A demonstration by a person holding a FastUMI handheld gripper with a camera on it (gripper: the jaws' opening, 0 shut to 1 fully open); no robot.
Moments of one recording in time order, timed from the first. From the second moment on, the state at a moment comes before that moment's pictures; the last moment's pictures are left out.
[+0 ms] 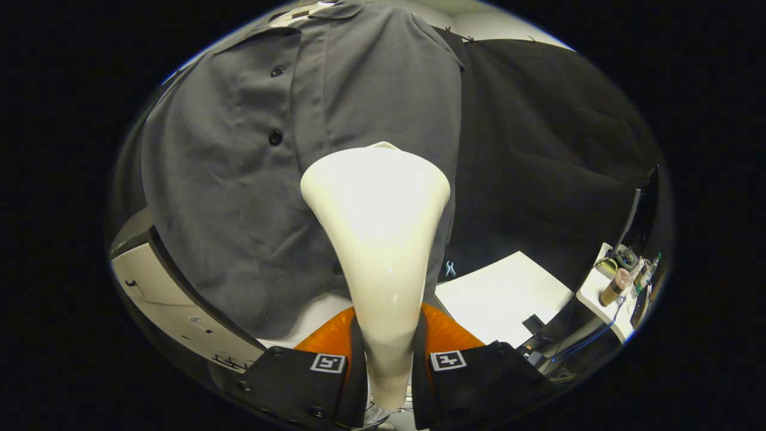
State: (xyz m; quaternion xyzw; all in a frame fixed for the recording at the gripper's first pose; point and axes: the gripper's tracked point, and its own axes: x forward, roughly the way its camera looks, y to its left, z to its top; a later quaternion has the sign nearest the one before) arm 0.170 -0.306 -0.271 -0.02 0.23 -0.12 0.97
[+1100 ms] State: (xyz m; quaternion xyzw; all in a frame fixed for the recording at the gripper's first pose) arm 0.047 -0.162 -0.060 -0.05 0.05 -0.10 0.99
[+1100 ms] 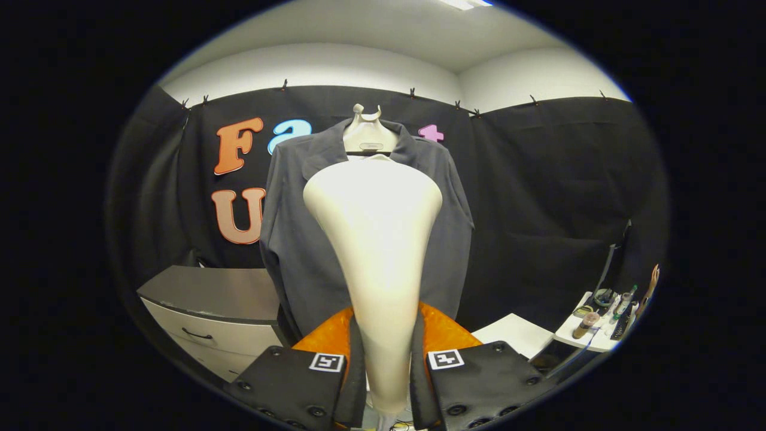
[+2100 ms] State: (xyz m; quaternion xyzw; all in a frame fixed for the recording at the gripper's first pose) arm 0.031 -0.117 -0.025 -0.06 0.02 -0.07 1.00
